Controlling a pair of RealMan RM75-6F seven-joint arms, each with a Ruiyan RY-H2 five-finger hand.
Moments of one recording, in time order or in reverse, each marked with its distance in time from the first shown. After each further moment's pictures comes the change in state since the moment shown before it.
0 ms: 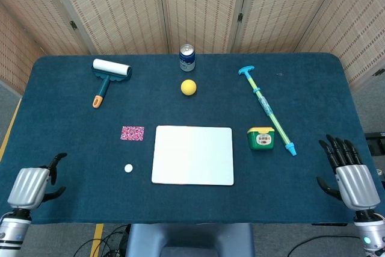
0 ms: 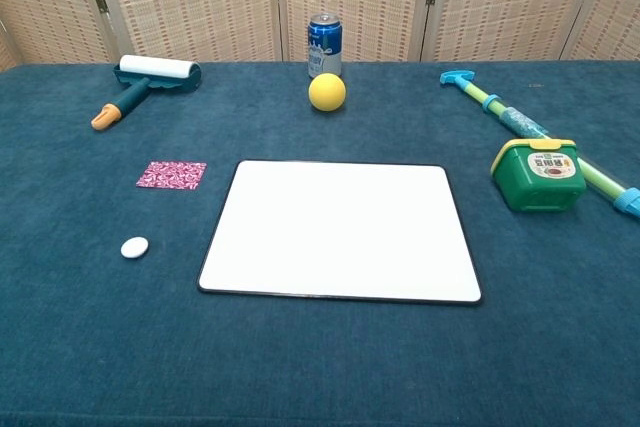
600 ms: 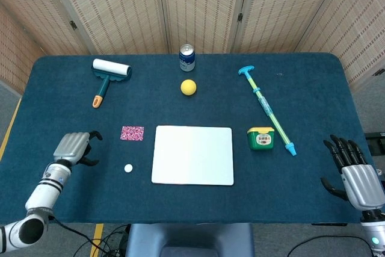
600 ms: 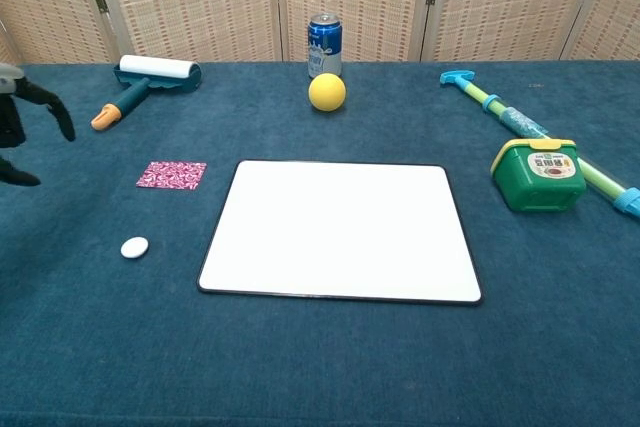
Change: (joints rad) left arm -0.481 -0.033 -0.150 -0.036 -0.752 -0.441 0.263; right arm 0.002 0.035 -0.008 0.025 0.003 -0.009 0.097
